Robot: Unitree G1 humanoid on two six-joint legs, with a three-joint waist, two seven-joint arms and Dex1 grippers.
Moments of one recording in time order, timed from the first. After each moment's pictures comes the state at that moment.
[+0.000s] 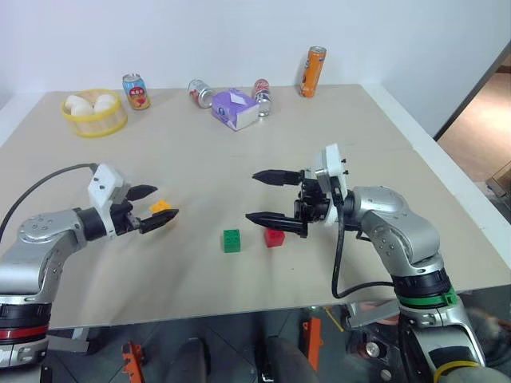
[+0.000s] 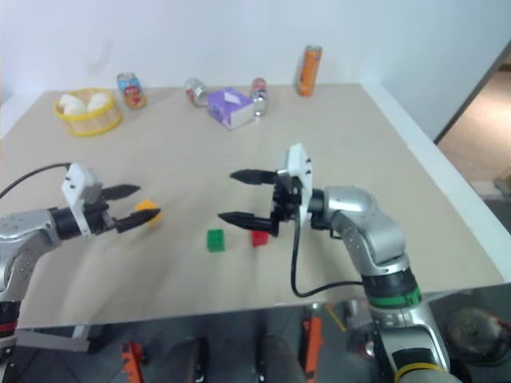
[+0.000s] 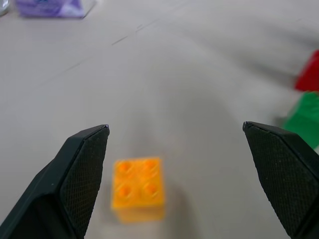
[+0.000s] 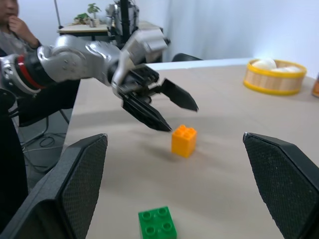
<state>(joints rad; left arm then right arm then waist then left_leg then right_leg) -0.30 0.72 0.21 -0.05 -0.43 0.48 -0.92 -0.61 -0.48 0.11 -0.17 0.57 0.46 1.07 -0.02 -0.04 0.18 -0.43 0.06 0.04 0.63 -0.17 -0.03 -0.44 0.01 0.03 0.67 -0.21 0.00</state>
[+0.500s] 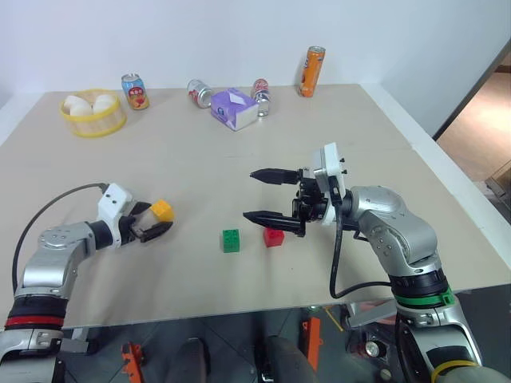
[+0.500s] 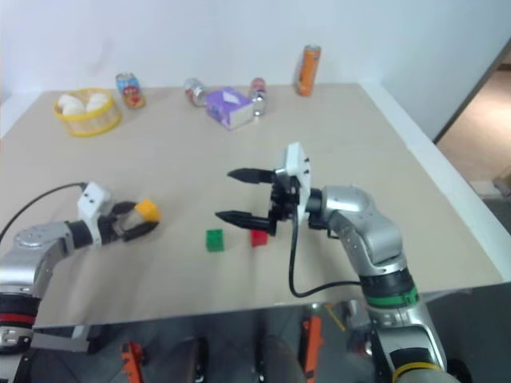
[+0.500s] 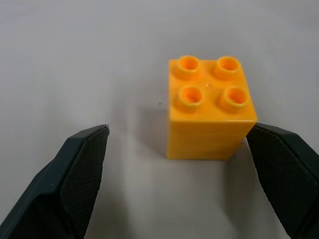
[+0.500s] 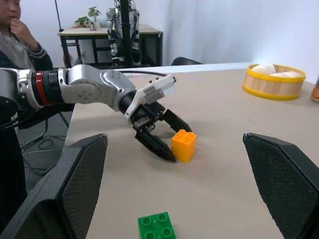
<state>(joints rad) -0.36 0.67 0.11 0.27 -0.30 0.30 -0.92 -0.61 -0.48 0.11 -0.17 0.57 0.46 1.04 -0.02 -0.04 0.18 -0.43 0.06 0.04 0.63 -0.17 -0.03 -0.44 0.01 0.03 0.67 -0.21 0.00</state>
